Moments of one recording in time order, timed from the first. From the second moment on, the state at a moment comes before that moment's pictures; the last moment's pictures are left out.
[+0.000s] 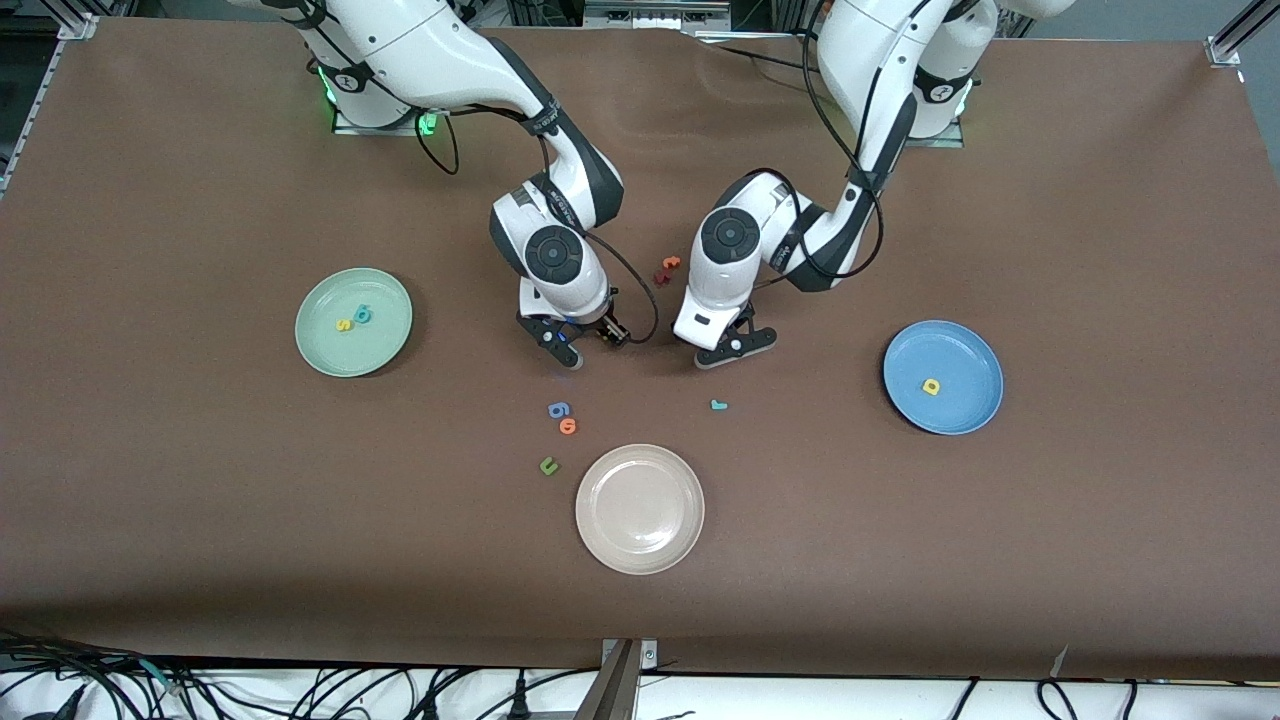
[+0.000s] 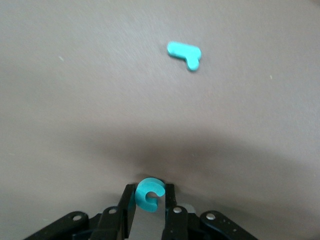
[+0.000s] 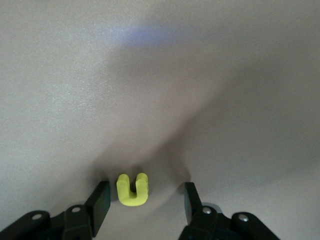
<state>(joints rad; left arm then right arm) -0.69 0.63 0.02 -1.81 -0.03 2.38 -0.99 0.71 0.71 0.02 -1.72 0.18 2.40 1.34</state>
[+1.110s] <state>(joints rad) -0.20 0.56 0.03 -1.68 0.08 1.98 0.16 0.70 0.51 -0.19 -1.68 0.18 1.87 1.00</state>
